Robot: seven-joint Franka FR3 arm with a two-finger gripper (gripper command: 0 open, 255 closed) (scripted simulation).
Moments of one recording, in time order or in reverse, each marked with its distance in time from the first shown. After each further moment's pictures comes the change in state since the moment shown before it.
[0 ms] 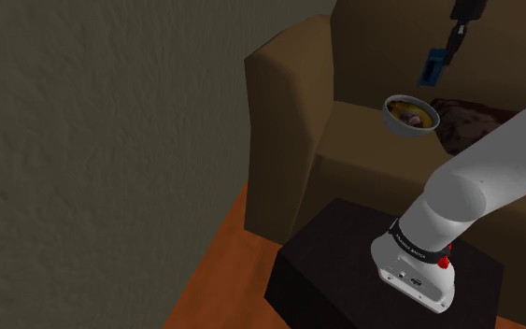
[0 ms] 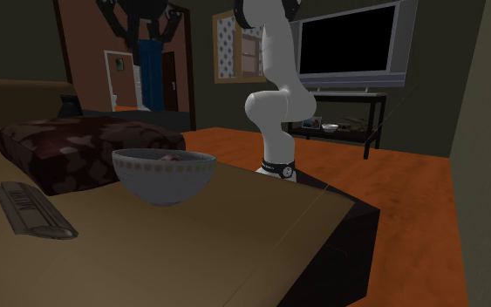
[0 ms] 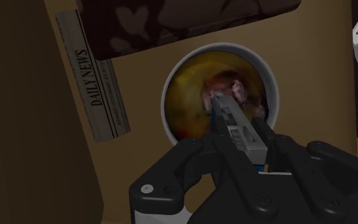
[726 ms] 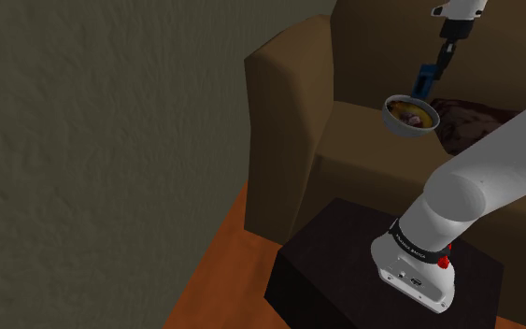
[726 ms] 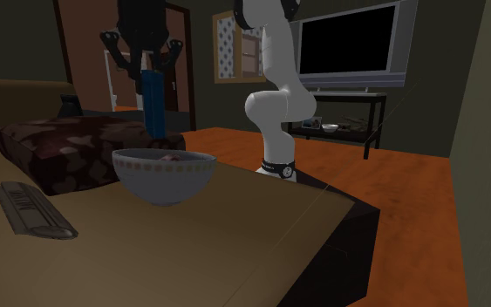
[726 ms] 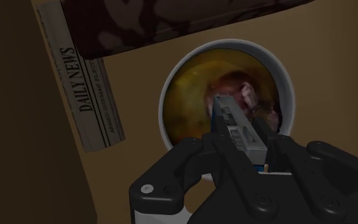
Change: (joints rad) arm -0.007 -0.010 -0.013 -0.134 -0.012 0.125 0.023
